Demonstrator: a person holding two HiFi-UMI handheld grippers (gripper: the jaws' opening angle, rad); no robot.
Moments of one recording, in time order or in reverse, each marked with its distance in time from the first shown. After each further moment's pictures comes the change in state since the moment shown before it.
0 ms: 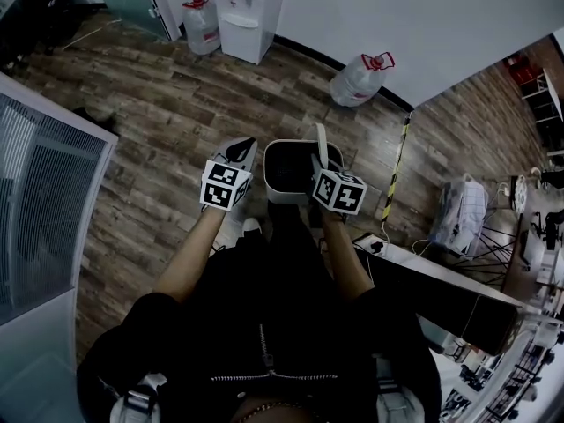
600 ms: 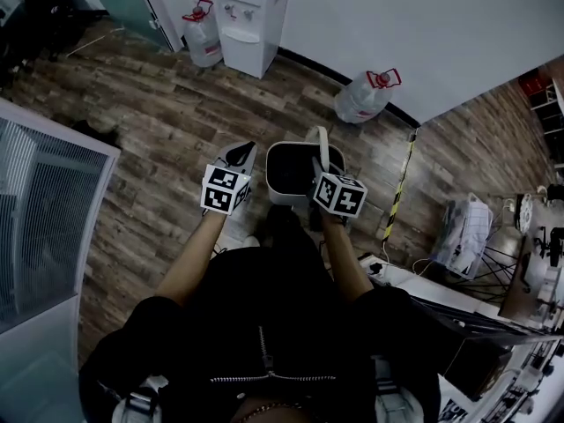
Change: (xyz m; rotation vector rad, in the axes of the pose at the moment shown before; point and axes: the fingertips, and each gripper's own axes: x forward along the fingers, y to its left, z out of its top) left arm 0.075 0.042 0.035 -0.005 0.014 0.040; right arm 0.067 -0.036 0.064 0.015 0.004 0.026
